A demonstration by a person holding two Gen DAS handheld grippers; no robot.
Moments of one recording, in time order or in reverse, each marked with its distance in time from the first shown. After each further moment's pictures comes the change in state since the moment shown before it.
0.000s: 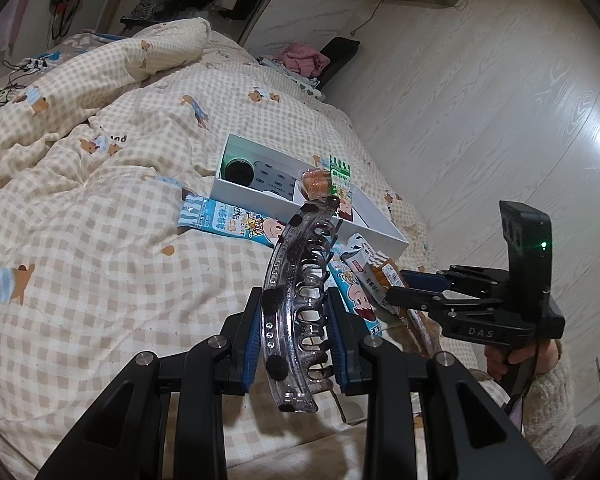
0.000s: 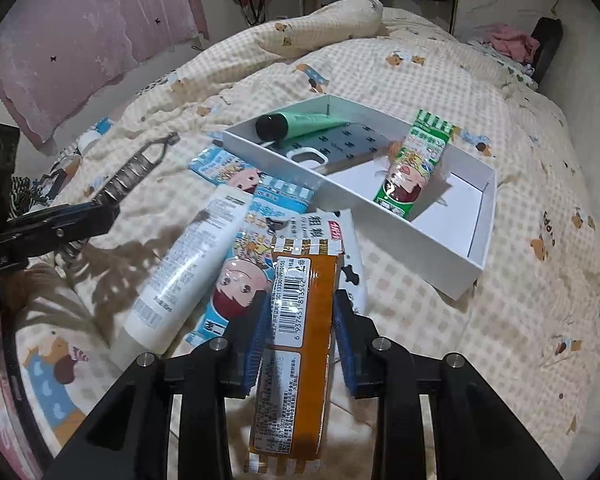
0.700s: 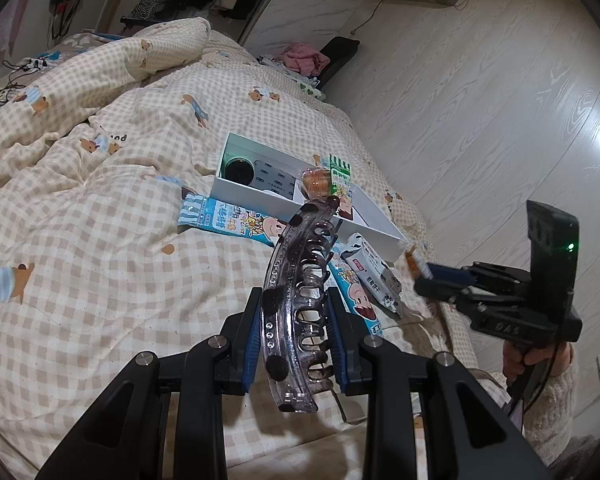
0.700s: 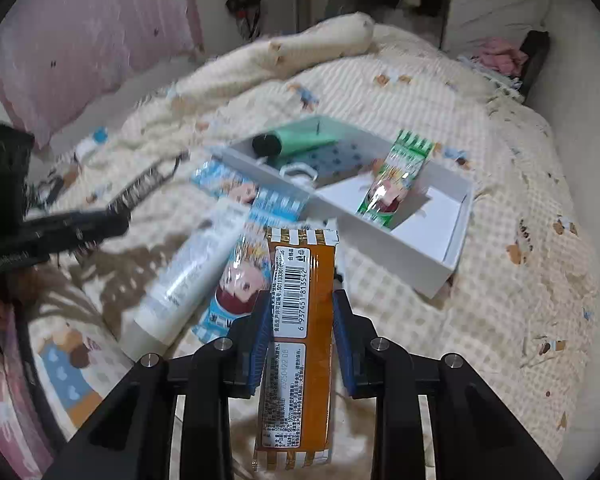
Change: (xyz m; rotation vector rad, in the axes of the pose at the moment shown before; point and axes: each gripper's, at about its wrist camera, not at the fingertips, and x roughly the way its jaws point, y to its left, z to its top) left arm 0.001 0.000 0.000 -0.001 0.000 -0.001; right arm -0.033 -0.005 -0.007 0.025 -0.100 -0.020
